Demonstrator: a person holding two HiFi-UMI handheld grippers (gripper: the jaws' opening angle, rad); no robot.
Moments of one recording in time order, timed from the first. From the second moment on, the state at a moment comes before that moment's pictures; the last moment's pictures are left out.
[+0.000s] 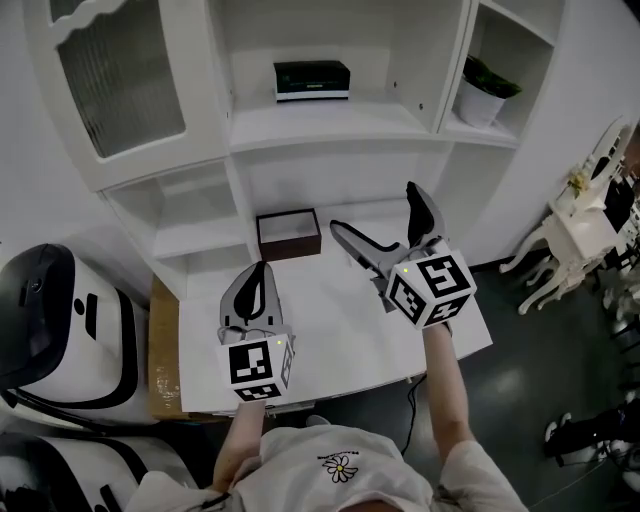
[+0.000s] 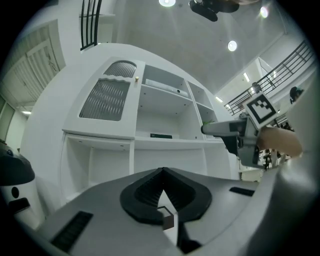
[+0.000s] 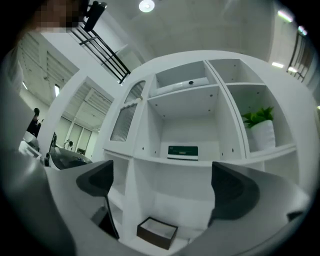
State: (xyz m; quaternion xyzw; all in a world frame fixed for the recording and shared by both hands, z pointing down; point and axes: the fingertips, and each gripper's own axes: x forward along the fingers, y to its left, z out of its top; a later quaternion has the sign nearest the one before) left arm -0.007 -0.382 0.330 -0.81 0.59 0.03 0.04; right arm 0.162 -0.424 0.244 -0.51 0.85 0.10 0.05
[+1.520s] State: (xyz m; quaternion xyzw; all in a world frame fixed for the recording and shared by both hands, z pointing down) left arm -0.098 -0.376 0.376 -0.71 0.70 -0.02 -0.02; right arm 0.132 -0.689 0.168 -0.36 0.92 -0.09 -0.13
